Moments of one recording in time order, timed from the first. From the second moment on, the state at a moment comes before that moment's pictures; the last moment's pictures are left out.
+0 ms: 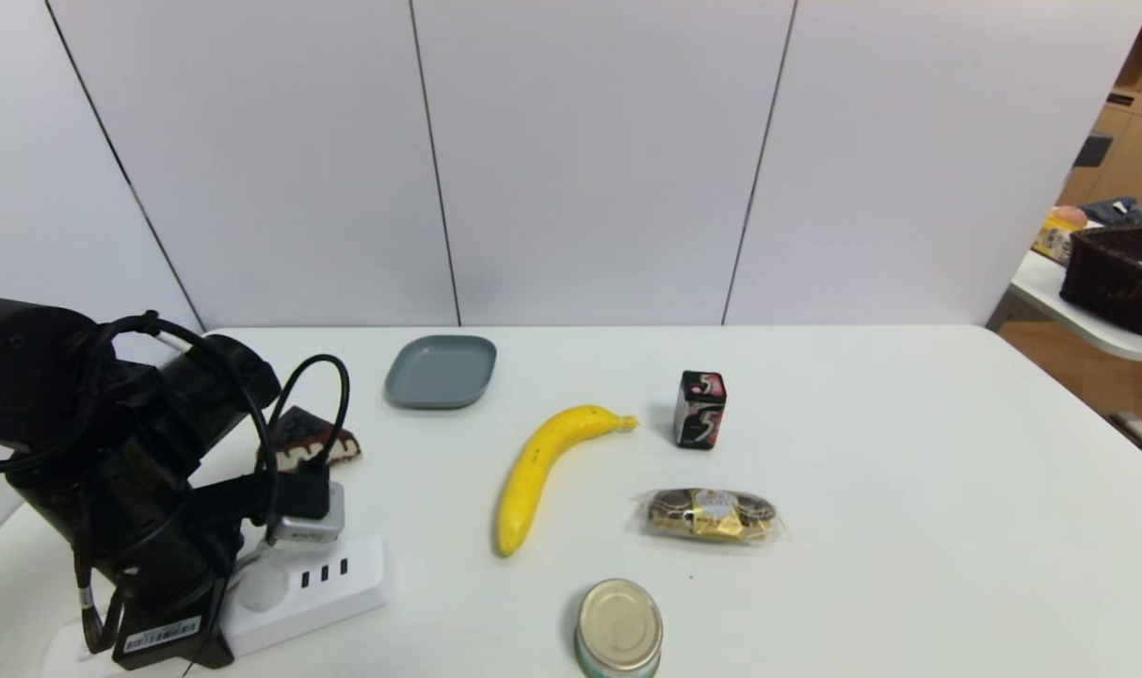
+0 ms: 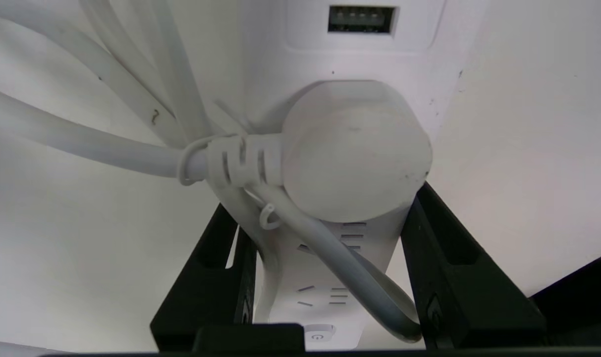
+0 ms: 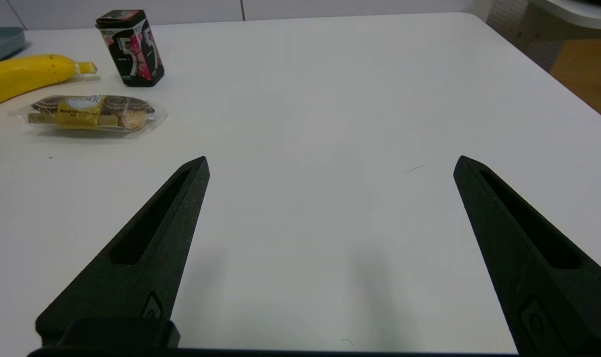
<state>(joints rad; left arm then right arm) -0.23 1.64 -1.03 0.81 0.01 0.94 0.00 0.00 0.00 0.00 -0.02 0.03</state>
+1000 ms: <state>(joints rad) -0.23 1.58 -1.42 0.81 -0.04 0.87 0.00 0.00 0.00 0.00 -0.02 0.03</state>
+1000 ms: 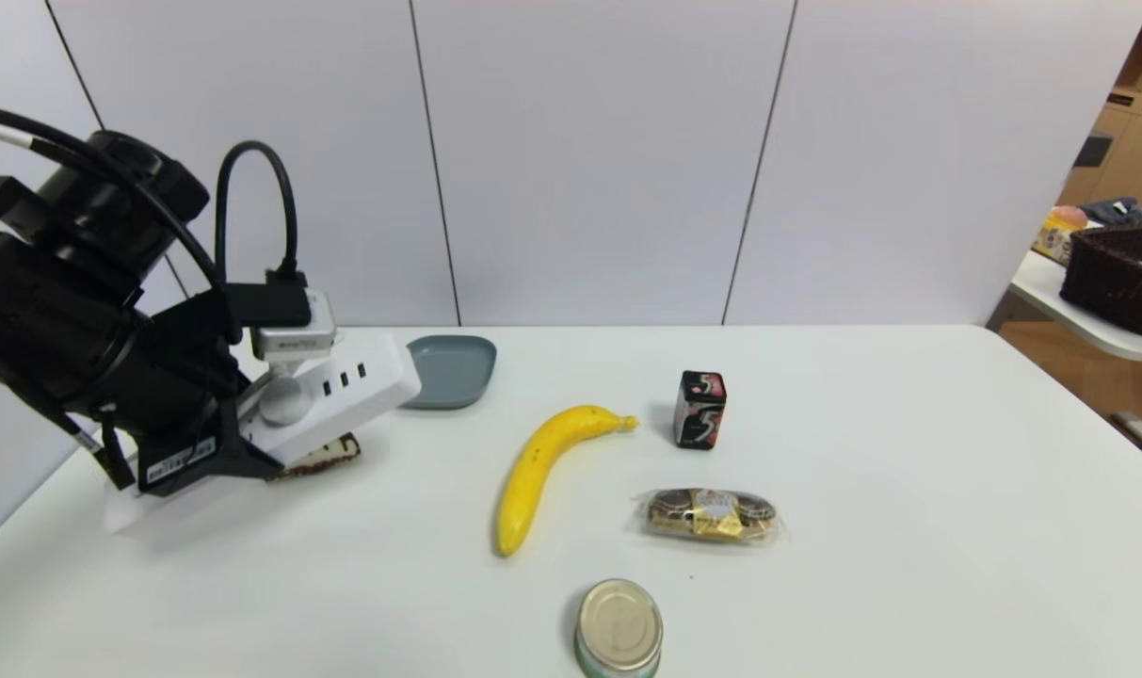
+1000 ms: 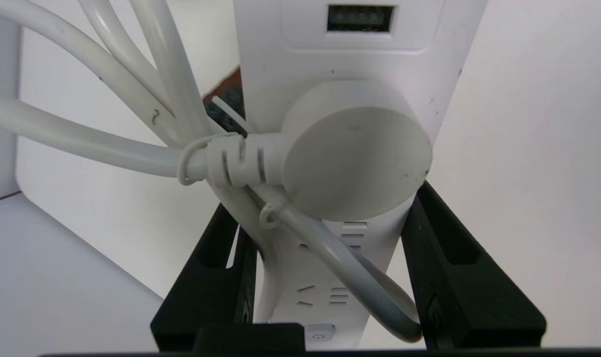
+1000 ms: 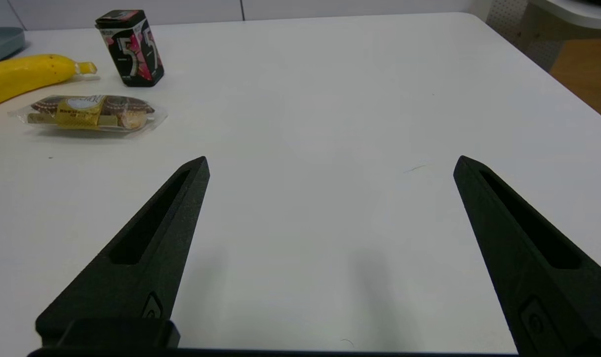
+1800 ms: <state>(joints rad) -0.21 1.85 -1.86 0.81 -0.04 0.81 0.00 0.00 0.00 0.00 -0.02 0.03</state>
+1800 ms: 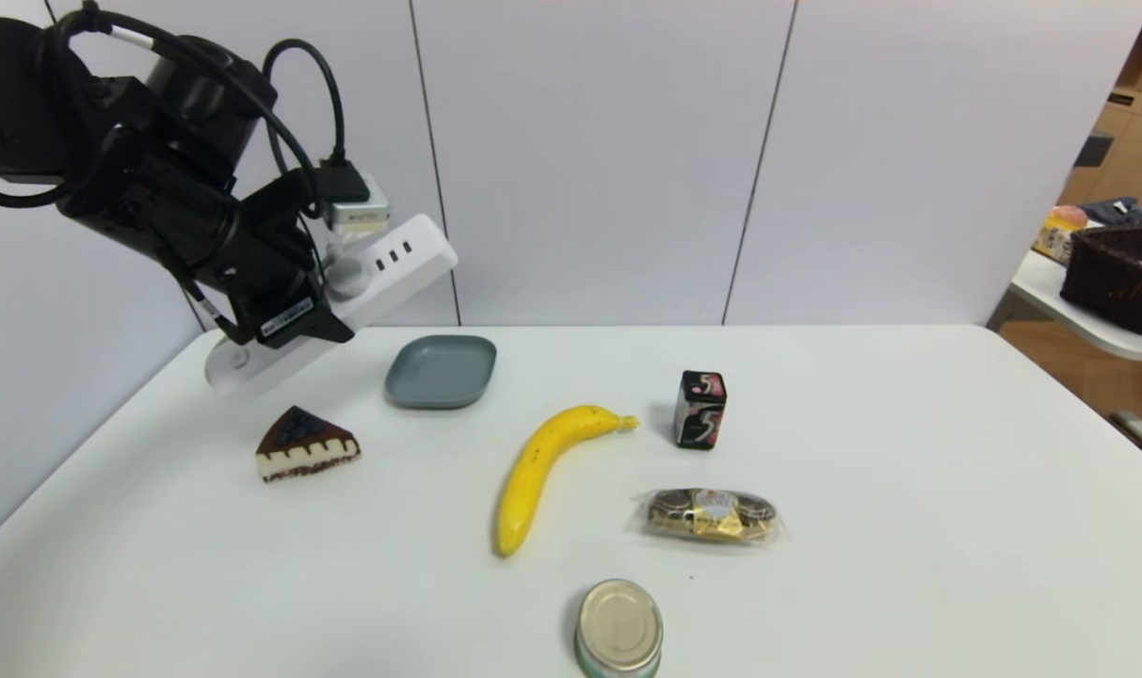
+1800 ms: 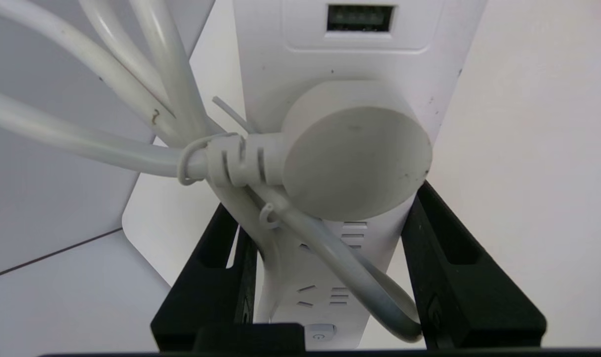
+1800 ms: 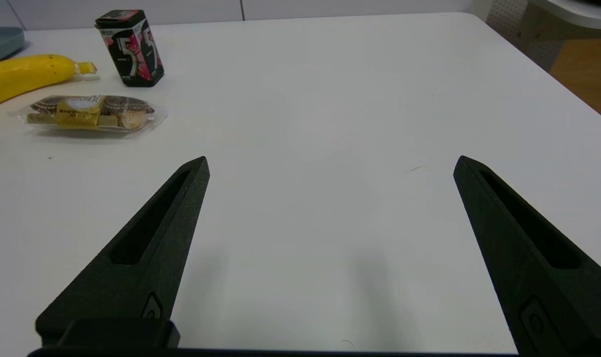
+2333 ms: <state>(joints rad) -0.20 2.05 -1.97 0.68 -0.05 0.81 0.00 0.00 0.00 0.00 -0.02 0.03</state>
